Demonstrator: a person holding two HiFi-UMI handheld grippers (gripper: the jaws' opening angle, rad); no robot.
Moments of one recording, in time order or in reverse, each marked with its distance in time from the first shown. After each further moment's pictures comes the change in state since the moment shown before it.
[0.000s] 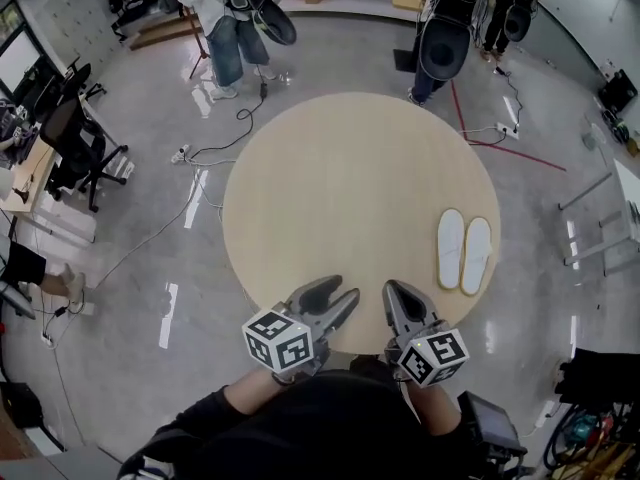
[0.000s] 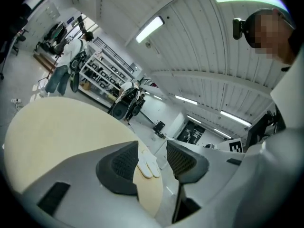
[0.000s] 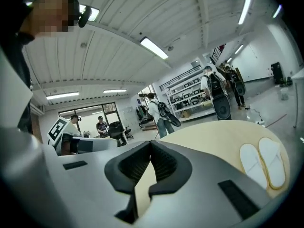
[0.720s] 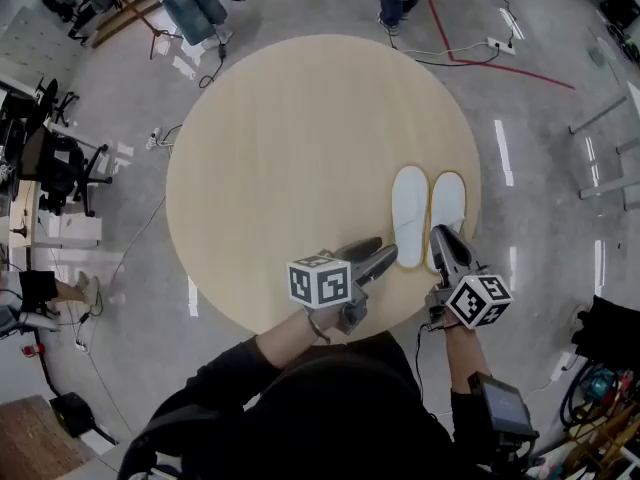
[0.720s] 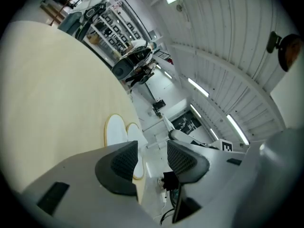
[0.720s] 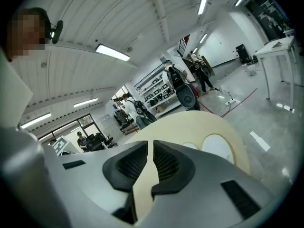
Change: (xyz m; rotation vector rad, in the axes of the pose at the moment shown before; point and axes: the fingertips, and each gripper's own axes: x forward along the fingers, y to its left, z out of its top) left arm 0.339 -0.022 -0.132 -0.325 0.330 -0.042; right arm -0.066 -0.377 -0.009 0.305 0.029 -0.207
